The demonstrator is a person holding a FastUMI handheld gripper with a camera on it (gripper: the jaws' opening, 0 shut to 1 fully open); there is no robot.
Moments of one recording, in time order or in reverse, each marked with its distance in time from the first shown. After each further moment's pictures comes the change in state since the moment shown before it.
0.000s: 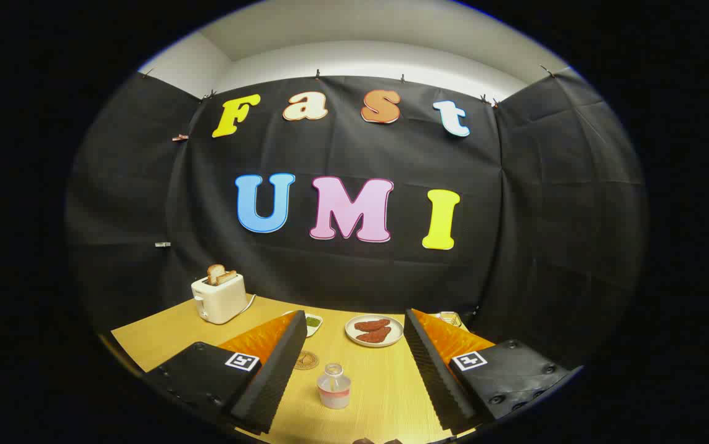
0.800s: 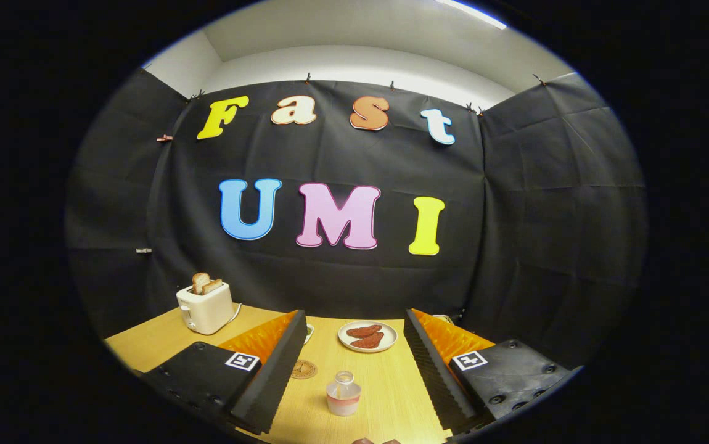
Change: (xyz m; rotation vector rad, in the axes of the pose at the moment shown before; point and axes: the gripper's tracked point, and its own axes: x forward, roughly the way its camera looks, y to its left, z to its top) arm 0.000 0.042 0.013 -0.019 -0.065 -0.119
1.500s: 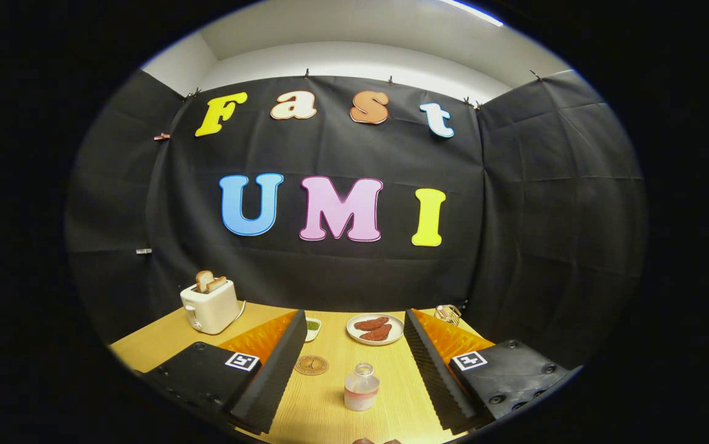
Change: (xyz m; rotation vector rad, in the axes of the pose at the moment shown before) arm 0.002 0.018 -0.024 0.020 0.042 -0.002
